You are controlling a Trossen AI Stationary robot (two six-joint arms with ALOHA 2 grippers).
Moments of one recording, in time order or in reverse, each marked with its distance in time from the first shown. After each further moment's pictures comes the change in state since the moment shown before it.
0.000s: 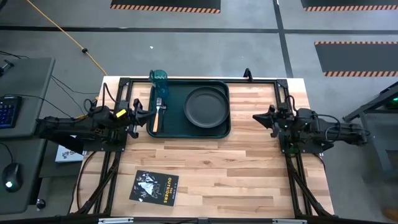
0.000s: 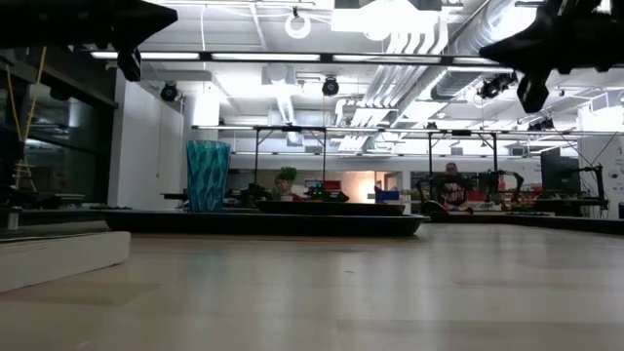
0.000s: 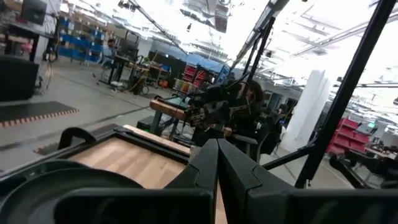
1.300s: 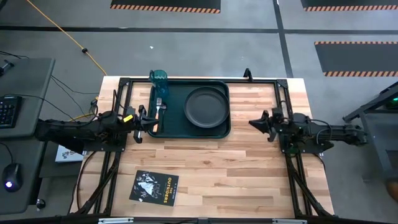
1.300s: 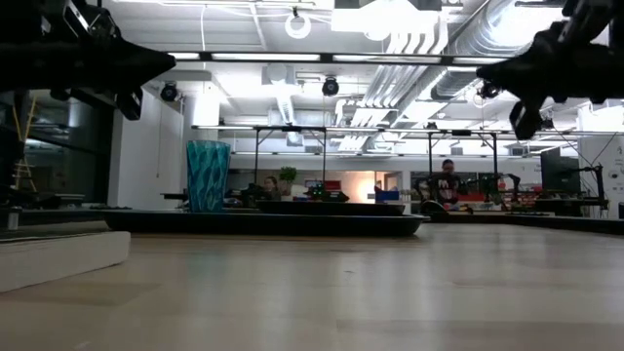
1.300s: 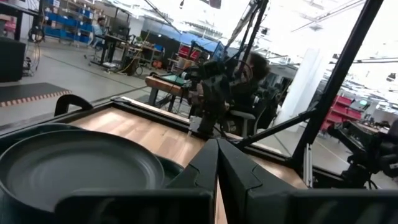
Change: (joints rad) left arm 0.045 -0.025 -0.190 0.086 0.103 -0.004; right arm 0.000 -0.013 -0.209 0.285 -0.051 0.045
